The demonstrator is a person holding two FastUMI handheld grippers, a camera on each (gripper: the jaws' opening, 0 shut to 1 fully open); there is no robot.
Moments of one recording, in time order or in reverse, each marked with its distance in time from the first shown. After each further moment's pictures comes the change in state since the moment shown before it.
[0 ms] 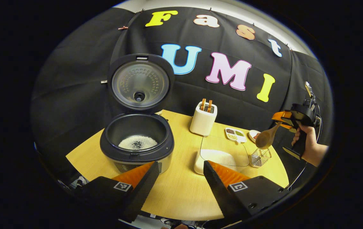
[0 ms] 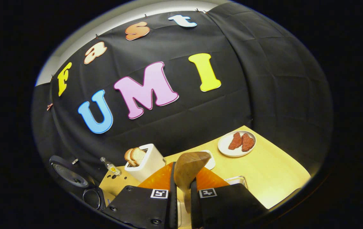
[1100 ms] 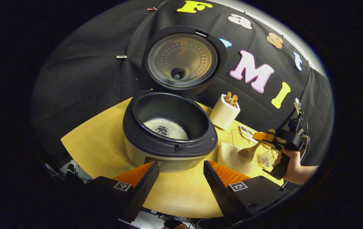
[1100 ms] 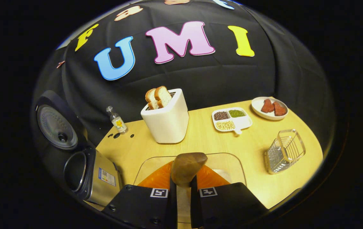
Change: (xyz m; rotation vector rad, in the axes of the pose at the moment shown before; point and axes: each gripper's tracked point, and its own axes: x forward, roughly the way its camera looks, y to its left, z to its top) left arm 0.028 0.103 -0.033 -0.168 0.100 -0.004; right arm 0.019 0.090 -0.206 -0.116 0.301 0.022
